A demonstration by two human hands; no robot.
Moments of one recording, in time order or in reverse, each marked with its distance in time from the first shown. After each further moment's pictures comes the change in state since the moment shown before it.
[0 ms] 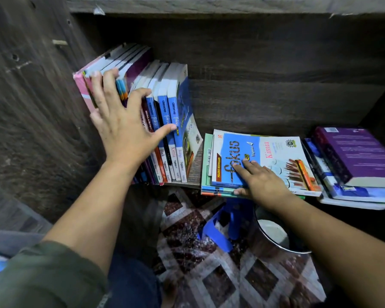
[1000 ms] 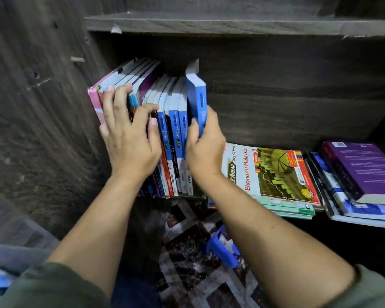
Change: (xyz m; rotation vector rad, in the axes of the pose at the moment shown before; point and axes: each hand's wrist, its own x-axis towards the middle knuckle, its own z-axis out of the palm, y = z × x) left_hand 0.000 -0.009 -0.001 -0.183 0.136 0.046; right_hand 0.052 -0.152 -0.115 1.274 1.067 0.044
